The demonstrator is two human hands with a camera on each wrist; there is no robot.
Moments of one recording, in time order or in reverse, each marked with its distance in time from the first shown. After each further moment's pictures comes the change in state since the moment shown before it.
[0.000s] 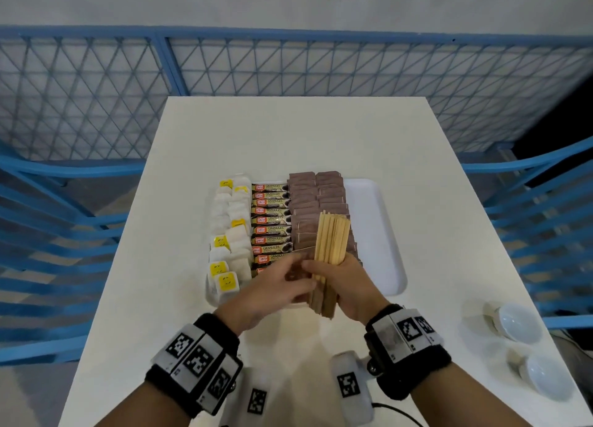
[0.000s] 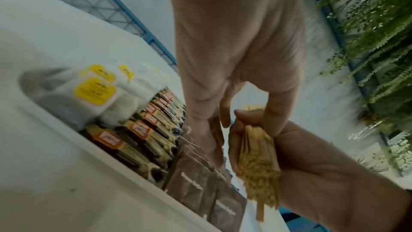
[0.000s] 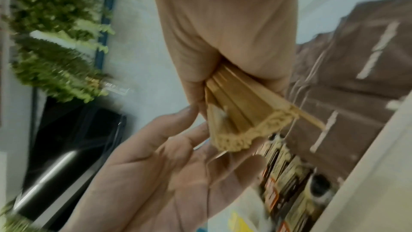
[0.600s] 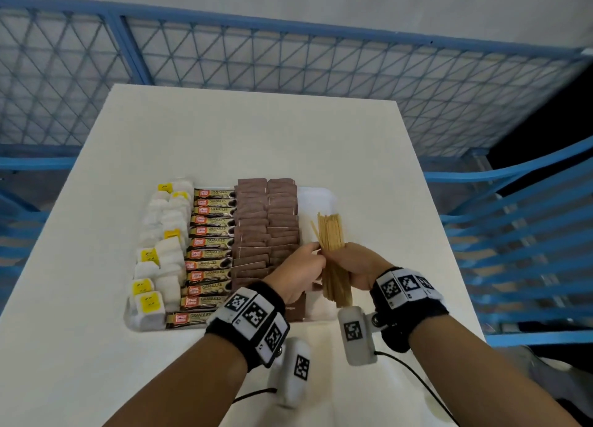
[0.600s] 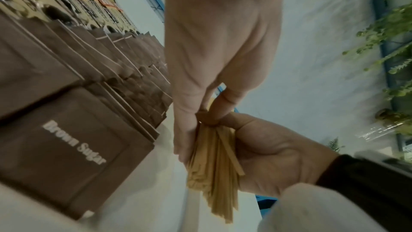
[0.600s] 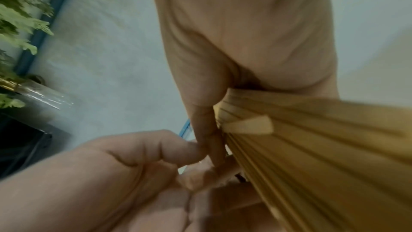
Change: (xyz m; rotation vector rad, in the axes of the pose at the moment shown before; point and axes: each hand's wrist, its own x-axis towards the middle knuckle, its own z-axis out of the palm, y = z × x) left_hand 0.116 0.052 0.113 -0.136 0.018 -0.202; right_hand 0.059 -0.051 -0.126 -0.258 0.010 0.373
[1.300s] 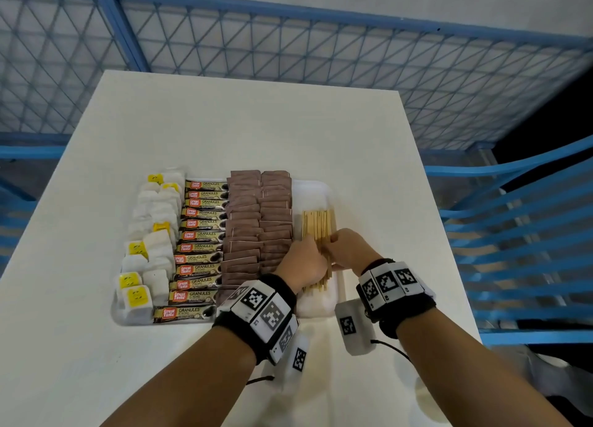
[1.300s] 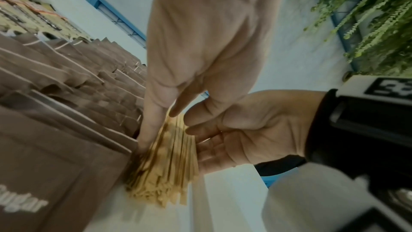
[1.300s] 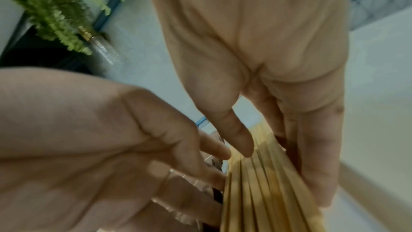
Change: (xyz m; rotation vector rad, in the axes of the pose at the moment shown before) left_hand 0.014 0.006 0.013 0.661 0.173 0.086; right_hand 0.023 -0.005 -0.009 -0.514 0.180 -0.094
